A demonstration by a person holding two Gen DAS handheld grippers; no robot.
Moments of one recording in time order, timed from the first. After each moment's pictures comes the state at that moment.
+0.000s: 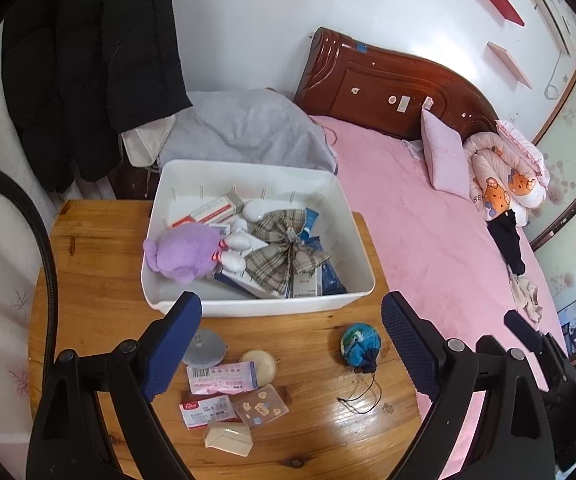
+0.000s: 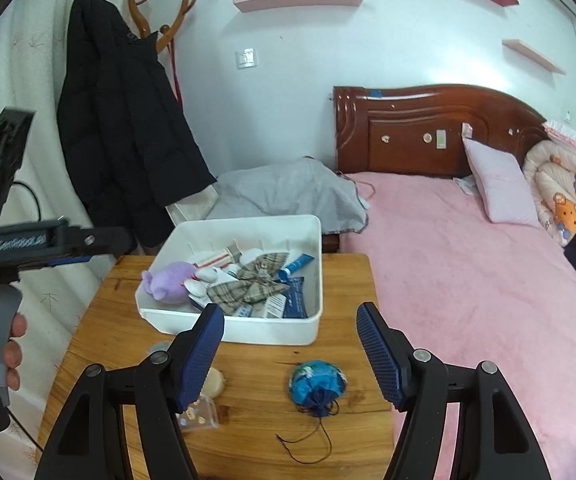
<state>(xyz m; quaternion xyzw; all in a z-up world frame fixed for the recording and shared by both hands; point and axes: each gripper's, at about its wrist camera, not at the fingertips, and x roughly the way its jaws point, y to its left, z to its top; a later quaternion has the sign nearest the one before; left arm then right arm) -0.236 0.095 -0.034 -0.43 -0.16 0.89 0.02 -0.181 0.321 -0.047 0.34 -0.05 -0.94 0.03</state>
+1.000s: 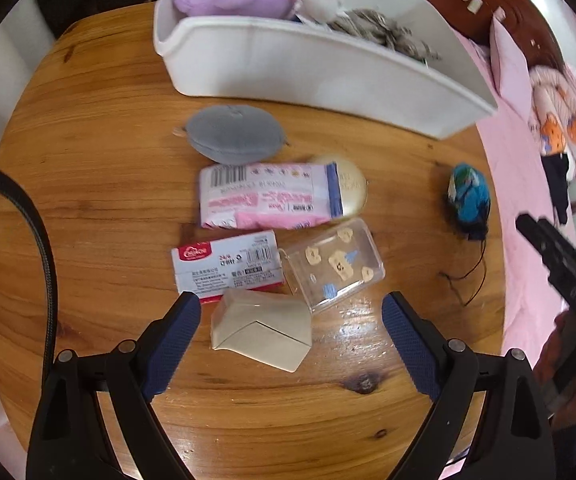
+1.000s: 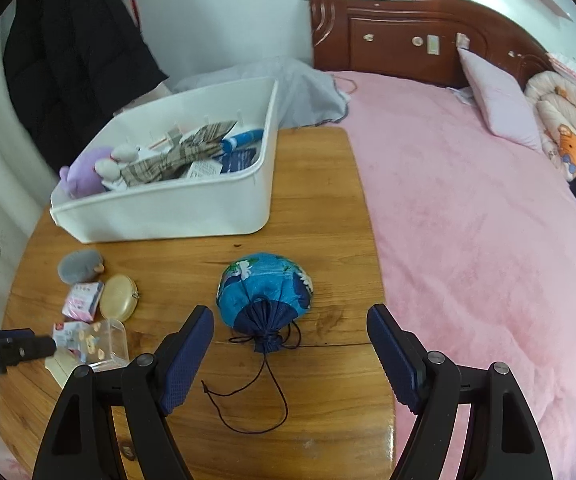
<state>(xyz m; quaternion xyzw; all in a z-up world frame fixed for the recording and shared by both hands) -0.184 0.109 -0.211 -0.61 -0.18 0.77 -0.01 -0.209 0.348 -0.205 0.47 -0.04 -0.88 0.01</state>
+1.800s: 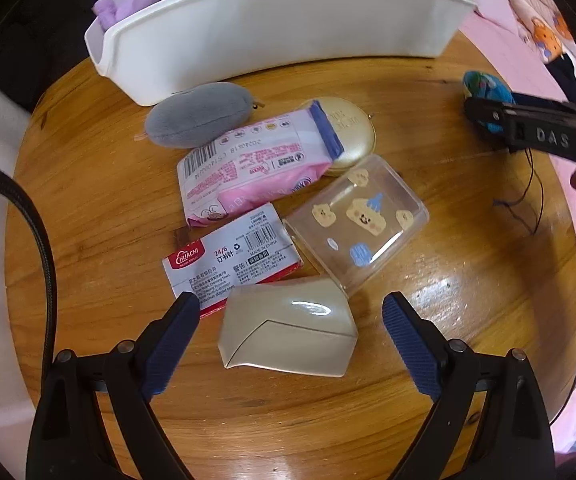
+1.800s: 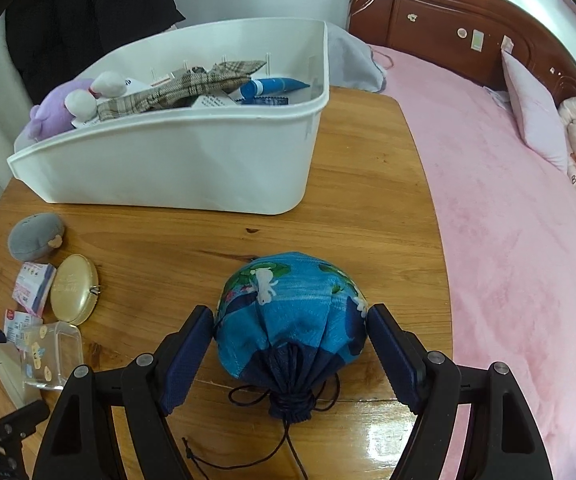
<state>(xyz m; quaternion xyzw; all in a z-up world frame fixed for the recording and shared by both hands) -0.164 0.133 -0.240 -0.62 0.01 0.79 0.01 -0.266 0.311 -0.263 0.52 0.02 -0.86 0.02</state>
